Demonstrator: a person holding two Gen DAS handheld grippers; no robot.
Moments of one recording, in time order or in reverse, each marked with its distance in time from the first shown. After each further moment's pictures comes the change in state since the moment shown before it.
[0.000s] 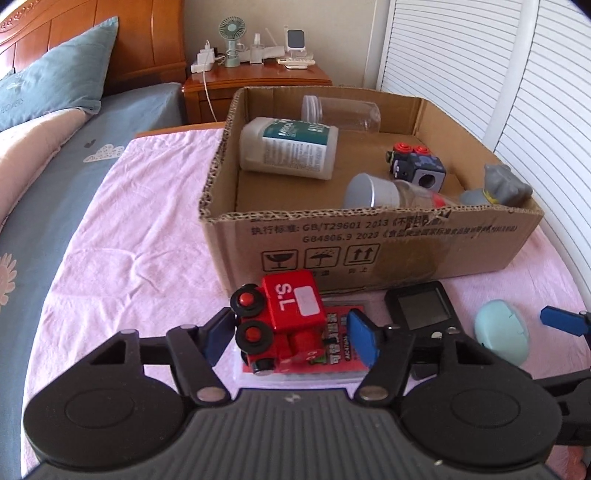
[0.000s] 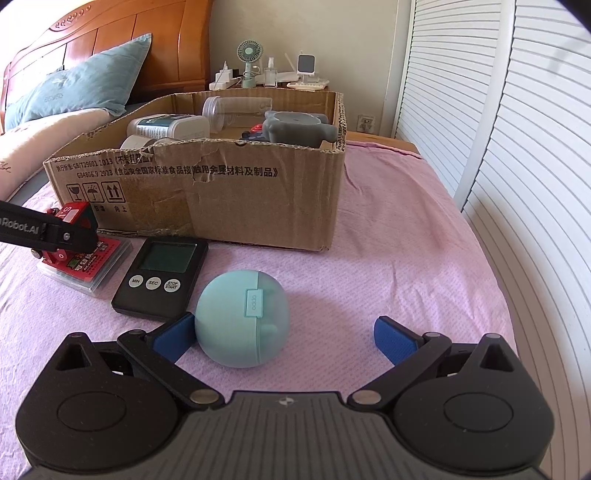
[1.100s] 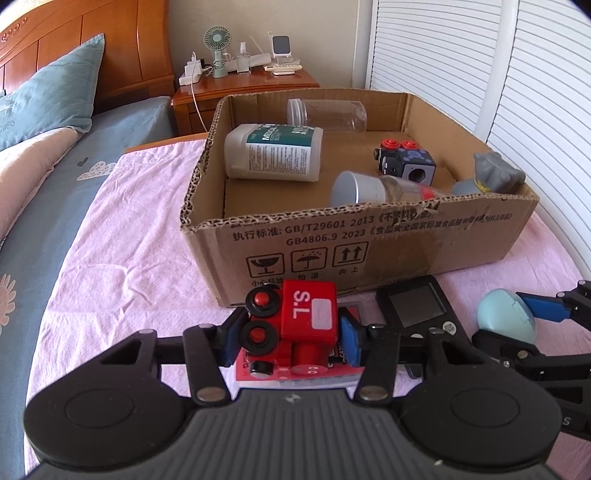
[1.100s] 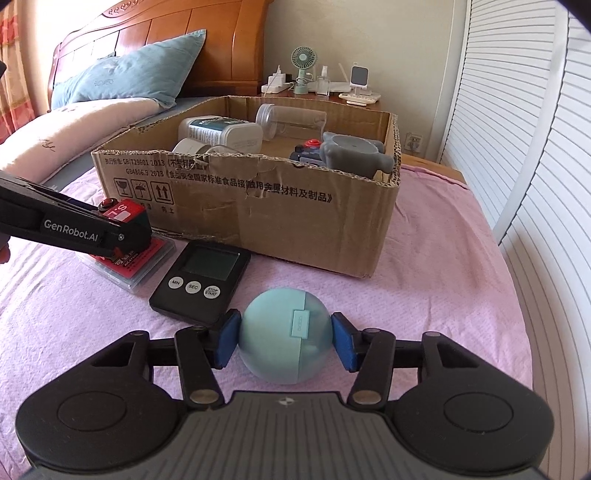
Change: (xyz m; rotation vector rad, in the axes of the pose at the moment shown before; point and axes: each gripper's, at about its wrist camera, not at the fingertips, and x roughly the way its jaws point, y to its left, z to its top) left arm 0.003 -0.009 -0.001 0.059 -0.024 0.012; right arm -0.007 0.006 0.010 -0.119 -0.011 0.115
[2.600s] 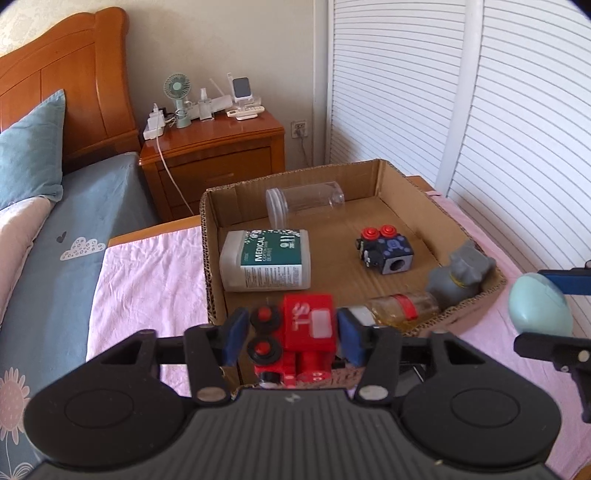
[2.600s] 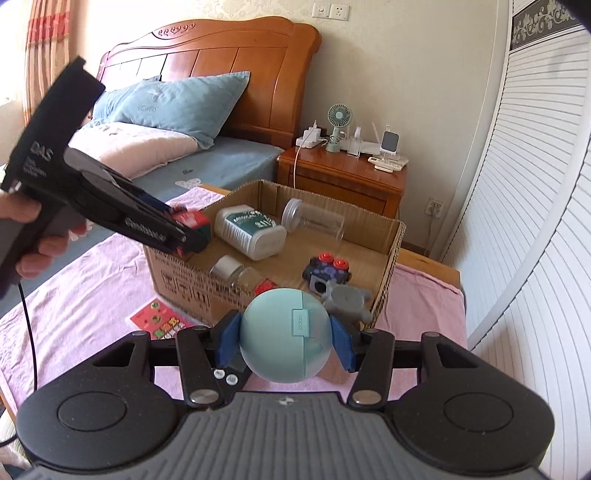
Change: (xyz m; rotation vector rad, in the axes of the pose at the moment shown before) left arm -0.025 0.014 0.079 0.123 -0.078 -0.080; right arm -0.072 -0.005 0.082 -0.143 -0.112 0.072
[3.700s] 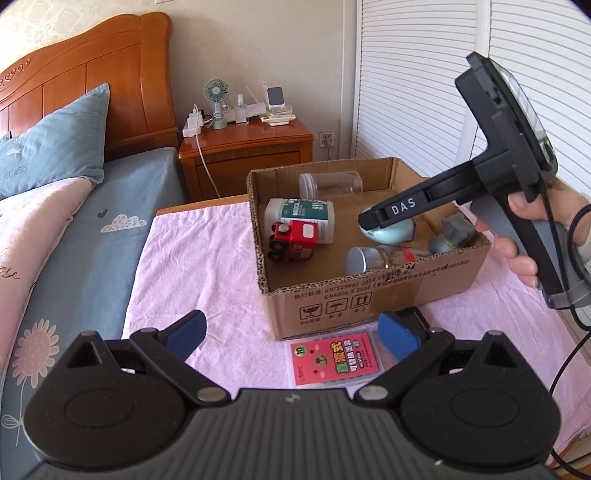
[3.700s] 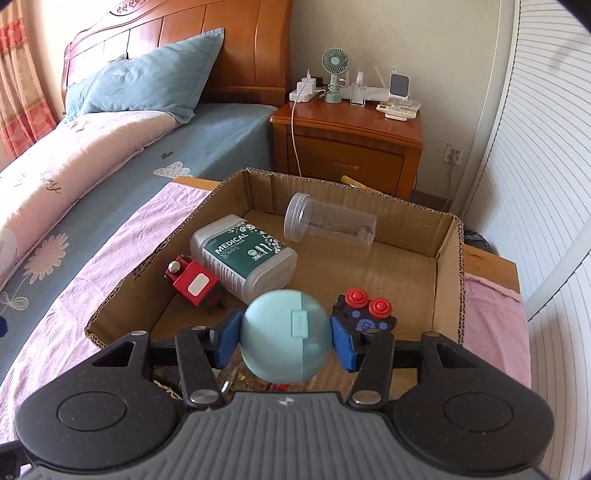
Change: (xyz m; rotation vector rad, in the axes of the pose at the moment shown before) left arm -0.069 0.009 -0.059 -0.064 -0.041 0.069; right arm 0.134 0.000 0.072 0.132 0.170 0.028
